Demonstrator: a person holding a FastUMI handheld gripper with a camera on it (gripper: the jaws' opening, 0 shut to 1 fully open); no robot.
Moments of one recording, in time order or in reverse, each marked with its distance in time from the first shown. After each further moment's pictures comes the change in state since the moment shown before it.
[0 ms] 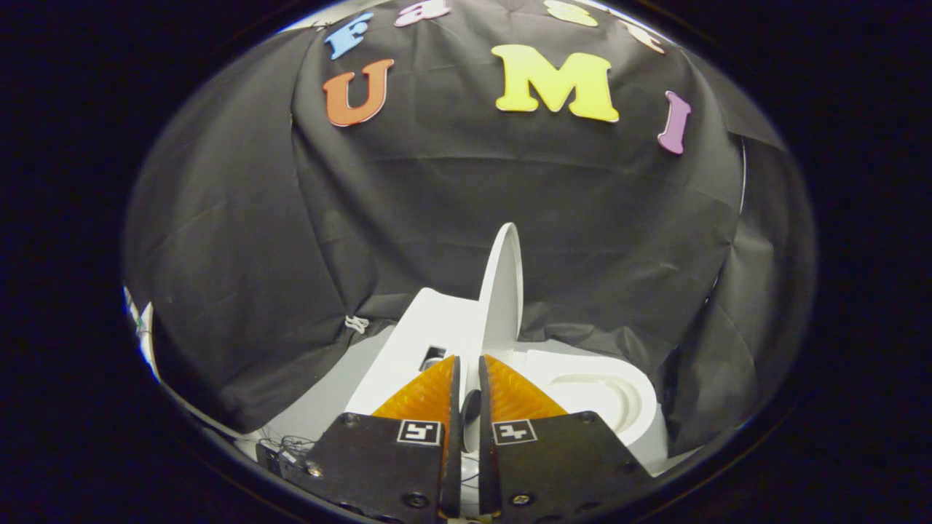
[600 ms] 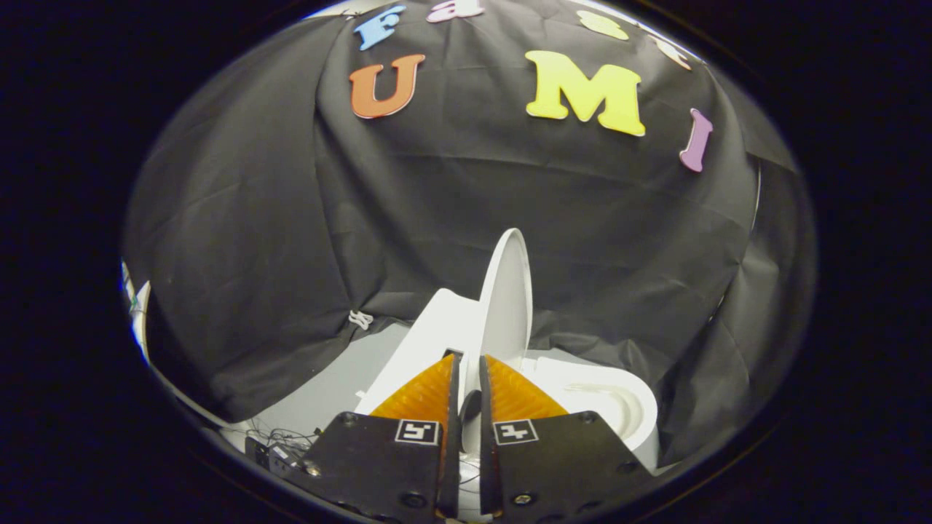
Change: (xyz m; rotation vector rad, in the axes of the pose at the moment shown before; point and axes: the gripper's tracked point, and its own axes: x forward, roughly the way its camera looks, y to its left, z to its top) arm 0.010 0.034 -0.004 -0.084 -0.015 0.026
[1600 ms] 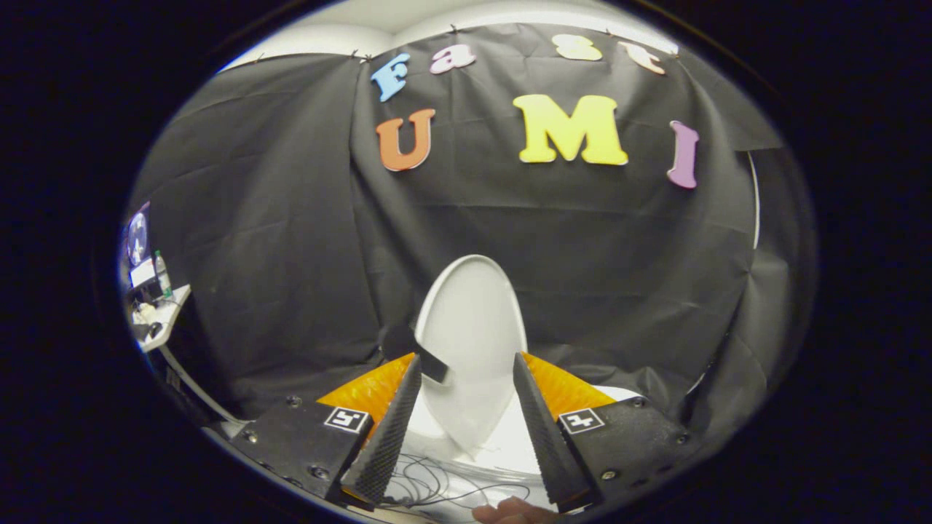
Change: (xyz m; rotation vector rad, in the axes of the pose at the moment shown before) arm -0.098 -0.106 -0.045 0.025 -0.252 0.129
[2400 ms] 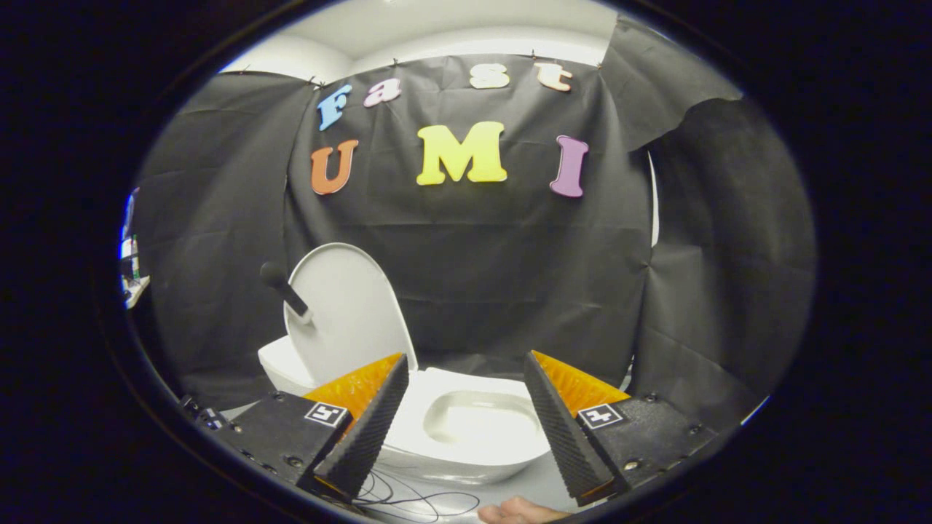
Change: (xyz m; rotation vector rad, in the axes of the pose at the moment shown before) arm -0.118 -0.180 -0.096 0.037 -0.171 -0.209
